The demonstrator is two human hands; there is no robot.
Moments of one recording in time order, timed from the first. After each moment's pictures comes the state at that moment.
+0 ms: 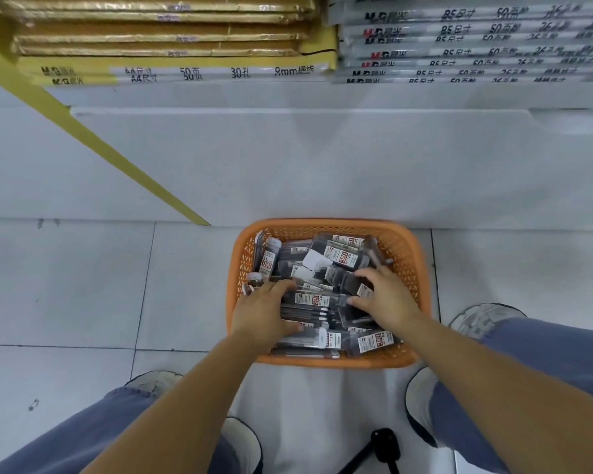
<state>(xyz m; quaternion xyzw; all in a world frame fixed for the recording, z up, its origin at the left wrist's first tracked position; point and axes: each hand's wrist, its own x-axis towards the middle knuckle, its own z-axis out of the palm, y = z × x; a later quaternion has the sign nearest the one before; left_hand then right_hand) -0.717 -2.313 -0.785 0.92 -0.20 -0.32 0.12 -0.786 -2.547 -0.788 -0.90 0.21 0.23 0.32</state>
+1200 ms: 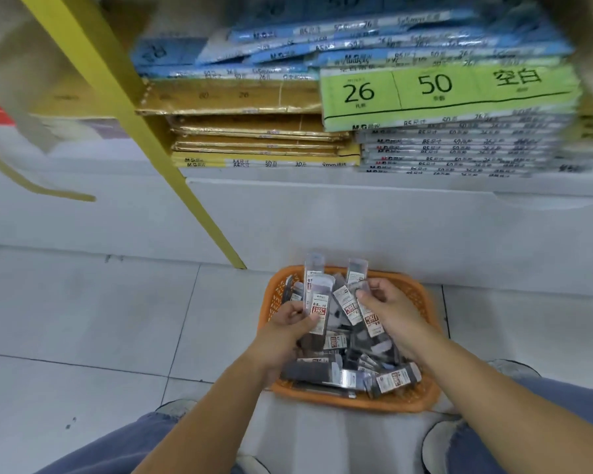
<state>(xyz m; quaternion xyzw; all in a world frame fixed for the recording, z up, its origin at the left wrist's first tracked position) -0.716 -2.309 -0.713 0.61 0.12 -0.42 0.66 -0.752 -2.523 -0.706 -0.70 0.29 0.12 0.64</state>
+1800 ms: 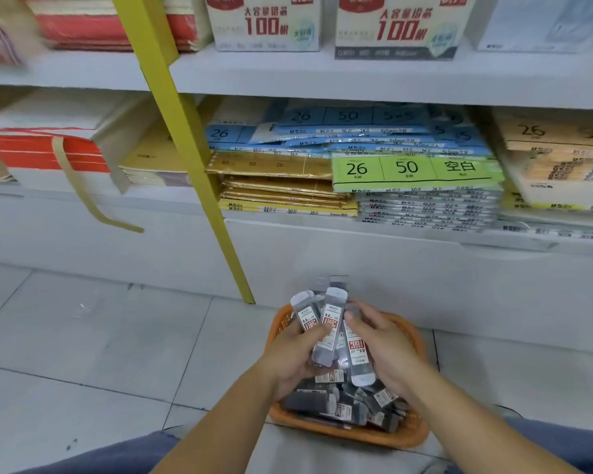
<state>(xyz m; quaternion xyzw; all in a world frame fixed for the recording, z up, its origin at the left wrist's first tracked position) -0.728 -2.325 -0.627 0.59 0.07 -0.40 0.70 -0.769 -2.486 -0.621 -0.55 0.23 0.09 0.79</state>
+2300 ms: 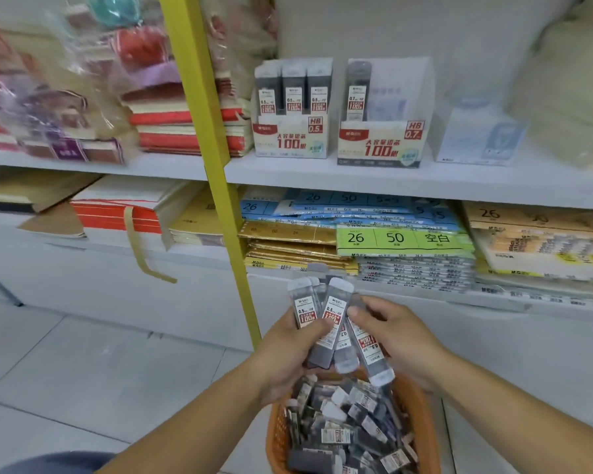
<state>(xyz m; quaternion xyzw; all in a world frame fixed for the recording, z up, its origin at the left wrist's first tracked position) -0.723 -2.314 -0.496 0.62 -0.05 -0.29 0.73 -0.758 -2.496 -0.482 -0.75 0.07 0.04 0.65</state>
